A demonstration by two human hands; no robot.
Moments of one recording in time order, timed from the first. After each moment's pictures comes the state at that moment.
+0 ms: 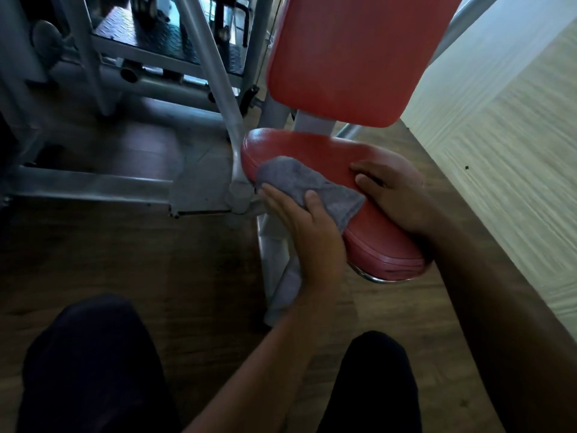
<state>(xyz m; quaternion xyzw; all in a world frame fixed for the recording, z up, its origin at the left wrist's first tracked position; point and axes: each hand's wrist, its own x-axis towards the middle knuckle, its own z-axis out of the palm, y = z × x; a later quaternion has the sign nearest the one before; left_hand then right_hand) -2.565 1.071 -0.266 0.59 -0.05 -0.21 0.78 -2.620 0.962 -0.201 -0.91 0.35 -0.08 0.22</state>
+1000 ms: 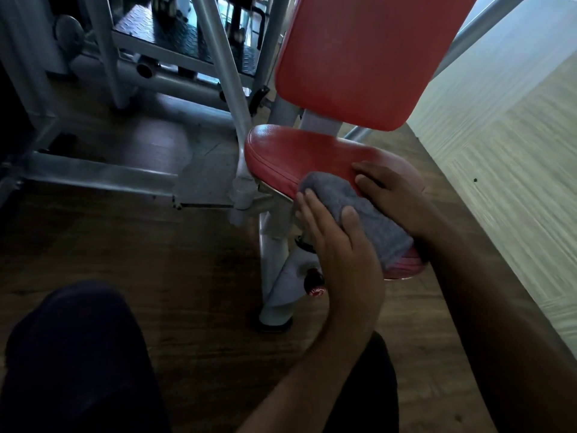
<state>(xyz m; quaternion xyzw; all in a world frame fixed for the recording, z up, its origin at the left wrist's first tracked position) -2.627 1.085 -0.252 0.60 -0.11 -0.19 0.77 -2.621 0.968 -0.197 -0.92 0.33 -0.06 0.20</state>
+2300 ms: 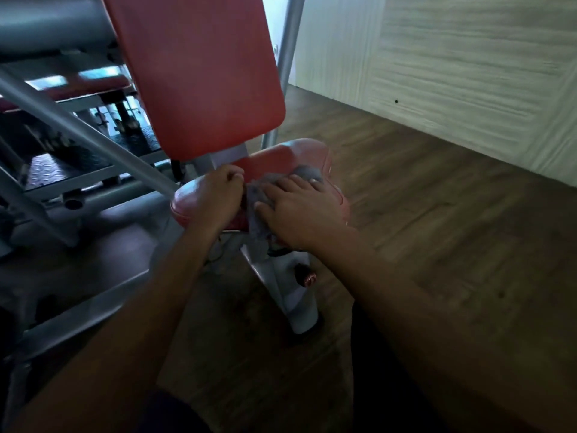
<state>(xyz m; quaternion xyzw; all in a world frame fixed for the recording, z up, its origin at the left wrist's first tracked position) -2.482 1.059 -0.211 0.75 -0.49 -0.15 0.42 -2.637 1.052 -0.214 -0.90 0.41 -0.14 0.00</state>
